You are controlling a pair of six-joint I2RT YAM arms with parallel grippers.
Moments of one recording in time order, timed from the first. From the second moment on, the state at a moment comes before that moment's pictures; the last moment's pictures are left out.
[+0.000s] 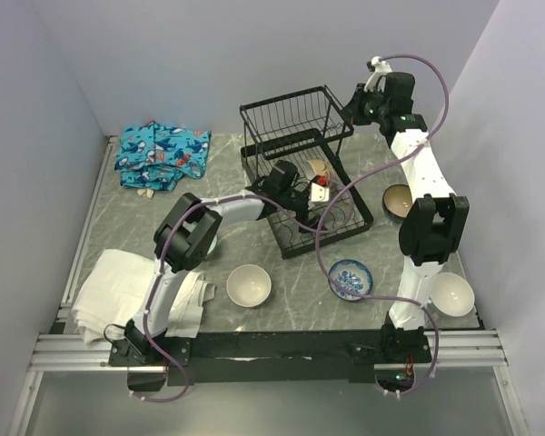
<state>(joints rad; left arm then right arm) -0.71 2.25 1.60 0.13 0.82 0.58 0.05 2.00 1.97 -0.35 -0.43 0.13</state>
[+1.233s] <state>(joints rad) -0.55 1.46 1.38 -0.13 0.66 0.06 0.07 1.98 1.92 -0.28 -0.22 0.39</state>
